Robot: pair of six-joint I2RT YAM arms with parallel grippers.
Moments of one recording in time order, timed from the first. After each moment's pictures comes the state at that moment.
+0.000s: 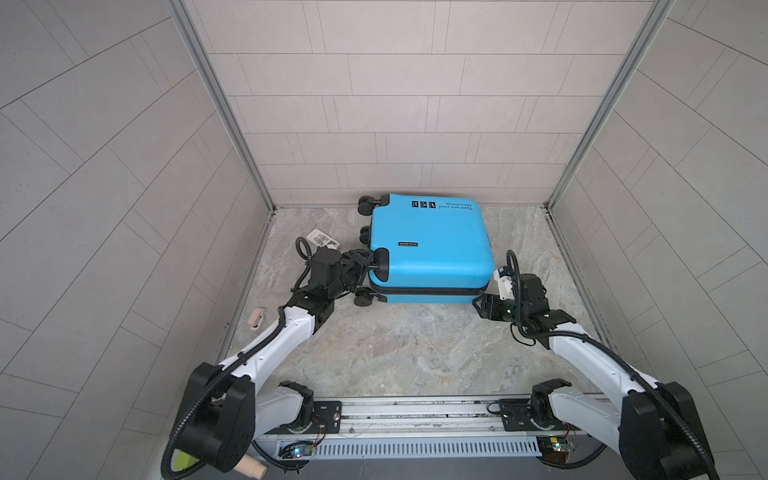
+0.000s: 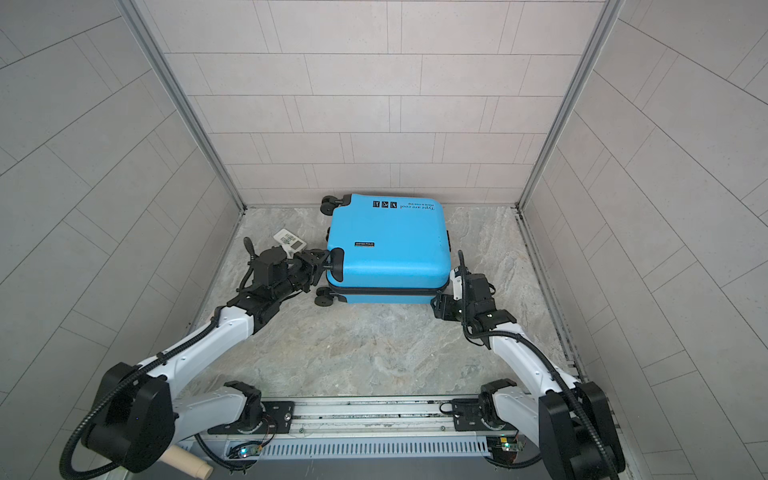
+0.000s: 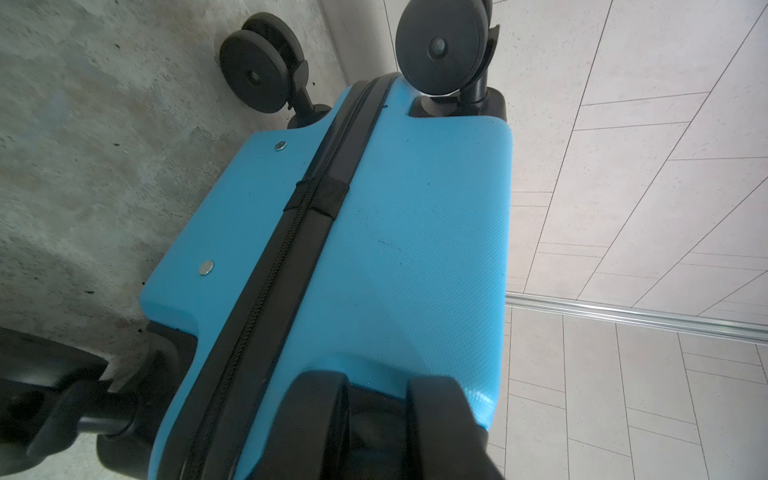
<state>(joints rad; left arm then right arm) -0.33 1.19 0.68 0.13 0.17 -1.37 0.17 1.09 0.49 -0.22 -0.27 0.36</state>
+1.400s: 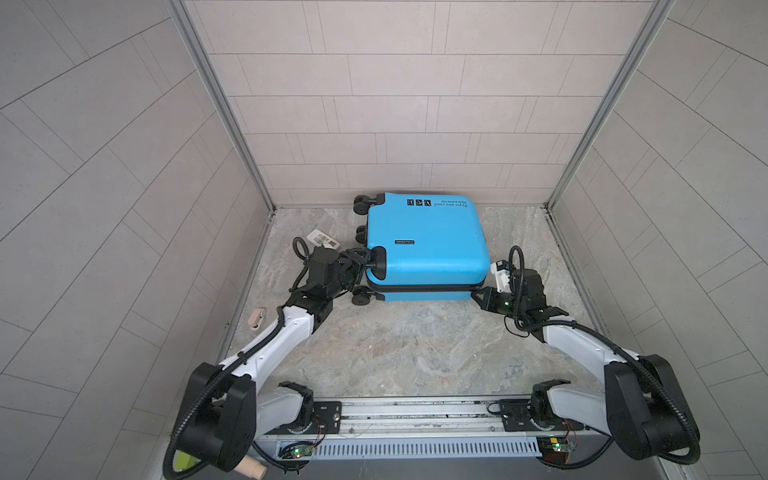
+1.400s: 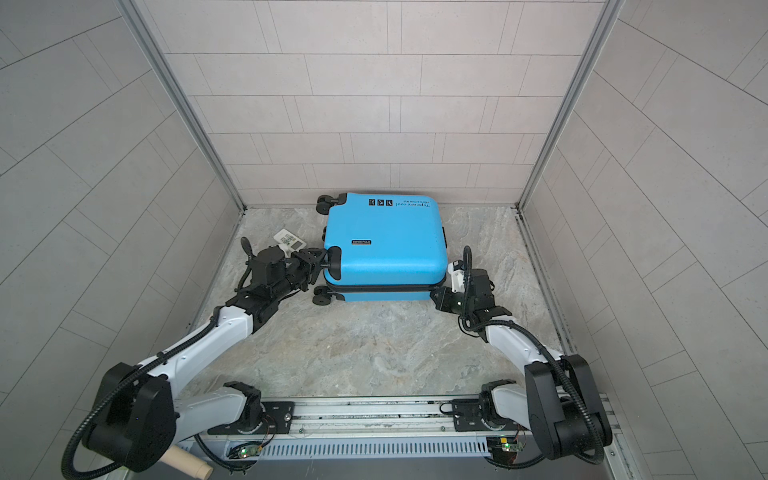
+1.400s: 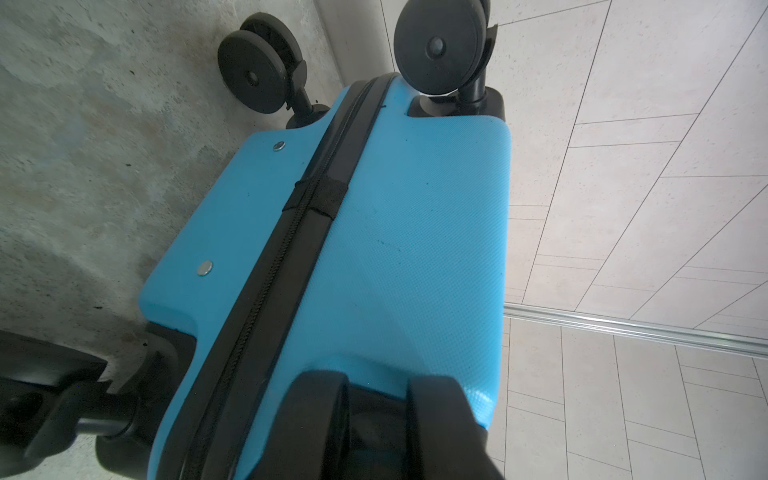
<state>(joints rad) -0.32 1.19 0.68 0.14 0.16 -1.37 0.12 1.20 0.48 0.02 -0.46 0.48</state>
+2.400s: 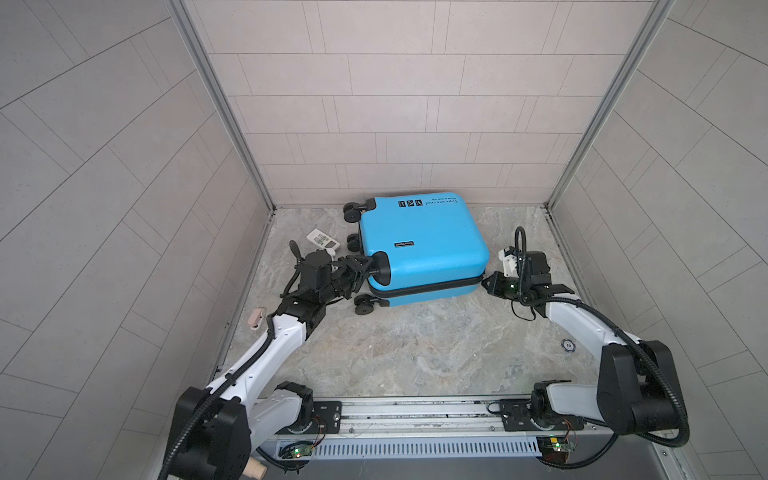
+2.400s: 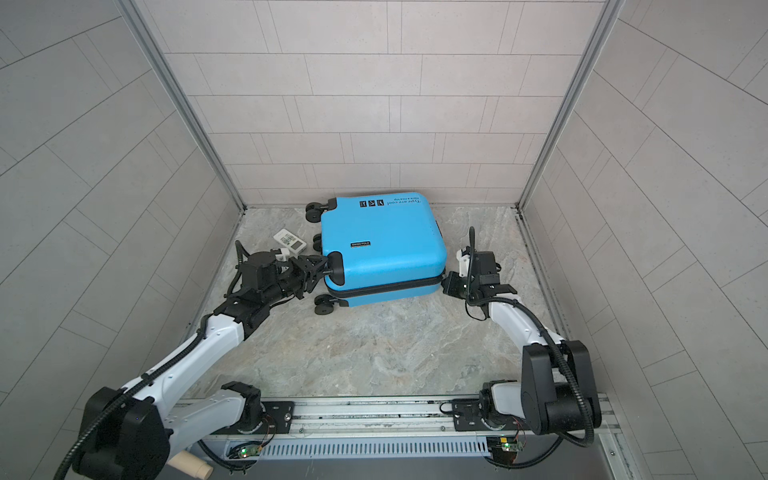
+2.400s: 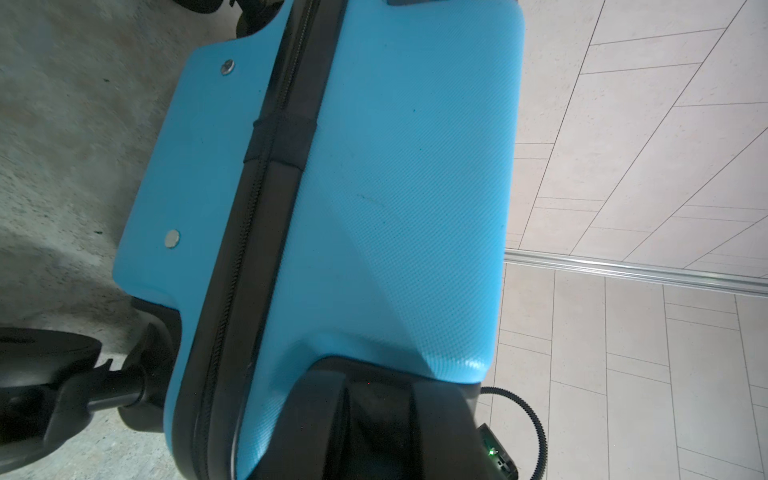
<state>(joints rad) -0.26 1.09 0.66 0.01 0.36 -1.33 0.02 1.31 0.74 -0.25 -0.38 0.39</state>
